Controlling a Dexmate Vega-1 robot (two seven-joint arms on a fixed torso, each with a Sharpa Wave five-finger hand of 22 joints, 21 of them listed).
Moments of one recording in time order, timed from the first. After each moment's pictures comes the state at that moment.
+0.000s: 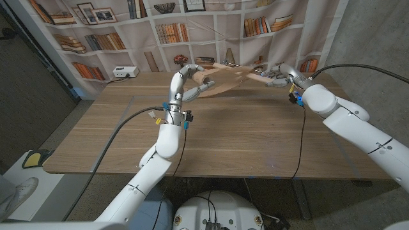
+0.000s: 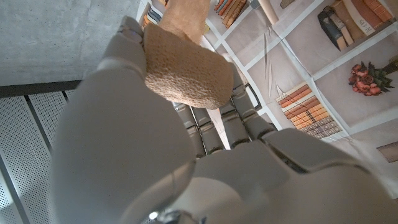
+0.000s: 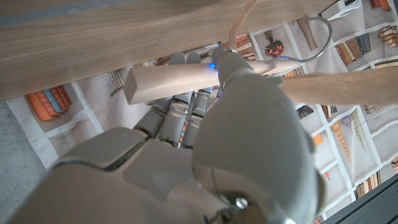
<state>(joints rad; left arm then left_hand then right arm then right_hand) 1.10 0.31 0.34 -1.75 0.16 -0.49 0.46 1.26 -0.19 0.31 -0.16 0.21 0.66 -0.05 0.75 0.69 0.62 -0.11 0.76 0.57 0.67 -0.01 0.56 0.56 0.39 -0.09 1.29 0.18 -0.93 -0.87 -0.27 -2.02 -0.01 -0.37 -0.07 1.46 0.07 0.32 -0.19 0.39 0.73 -0.07 0.20 0.24 0.71 -0.03 0.48 0.41 0.89 -0.02 0.25 0.91 0.40 -0.05 1.33 0.17</state>
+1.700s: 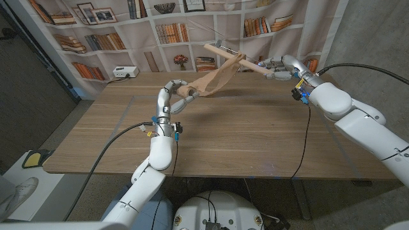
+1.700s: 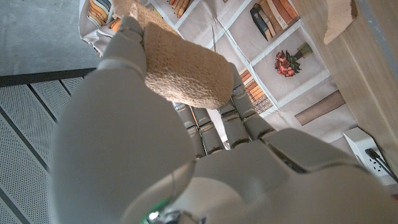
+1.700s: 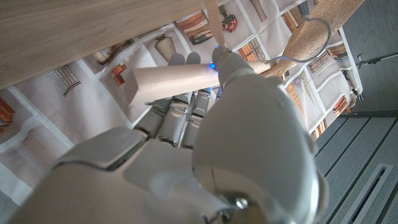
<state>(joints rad) 1.22 0.29 0.27 -1.78 0.15 -0.38 0.54 1.26 -0.19 0.31 -0.16 0.21 0.66 -0.05 0.76 0.69 0.62 -0.11 0.77 0.56 0.67 -0.01 0.57 0.56 0.39 -0.09 1.29 0.18 -1.04 -0.88 -0.14 -2.07 0.16 -0.15 -0.06 1.45 0.07 0.32 -0.19 0.38 0.73 -0.07 0.20 0.24 0.71 -0.03 0.48 0.41 0.89 -0.01 0.25 0.91 0.40 -0.05 1.33 0.17</state>
